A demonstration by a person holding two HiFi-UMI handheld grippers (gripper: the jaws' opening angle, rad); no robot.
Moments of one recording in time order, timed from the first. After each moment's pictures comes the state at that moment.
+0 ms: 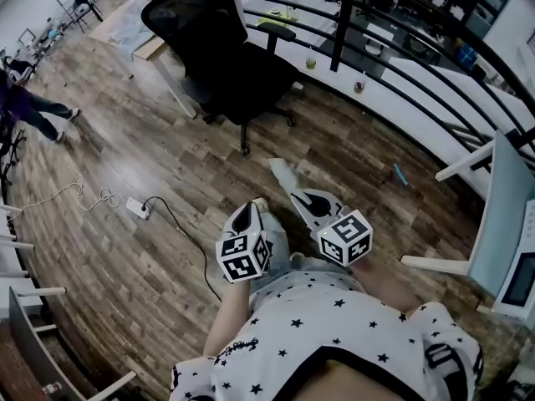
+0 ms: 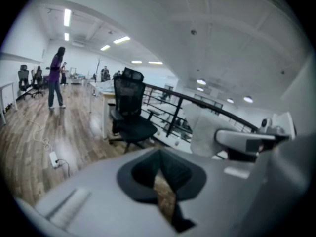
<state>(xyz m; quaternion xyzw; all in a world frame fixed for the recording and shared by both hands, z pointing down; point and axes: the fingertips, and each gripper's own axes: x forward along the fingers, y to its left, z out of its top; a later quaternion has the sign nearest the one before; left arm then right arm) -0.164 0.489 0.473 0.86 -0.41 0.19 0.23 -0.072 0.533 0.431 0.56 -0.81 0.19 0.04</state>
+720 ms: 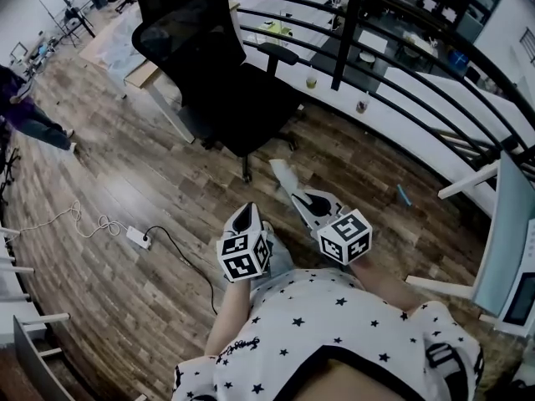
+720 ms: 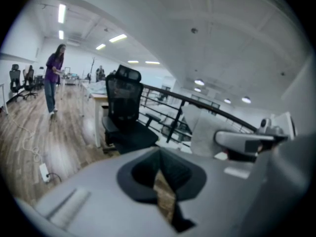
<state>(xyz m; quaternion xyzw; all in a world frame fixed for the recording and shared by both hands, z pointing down) -0.118 0.349 0.470 0.88 -0.39 0.18 0.23 -0.027 0.398 0.430 0.58 -0.79 0.19 0.05</state>
